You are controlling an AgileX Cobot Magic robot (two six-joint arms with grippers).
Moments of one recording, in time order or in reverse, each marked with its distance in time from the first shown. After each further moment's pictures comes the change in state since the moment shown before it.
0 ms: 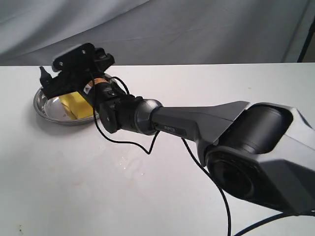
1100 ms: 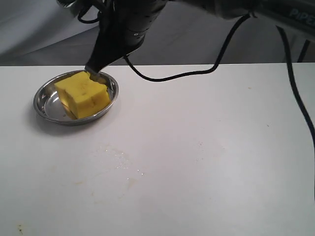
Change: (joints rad) left arm 0.000 0.000 0.000 0.000 0.000 0.000; right arm -0.065 -0.534 0.000 -0.408 1.458 0.113
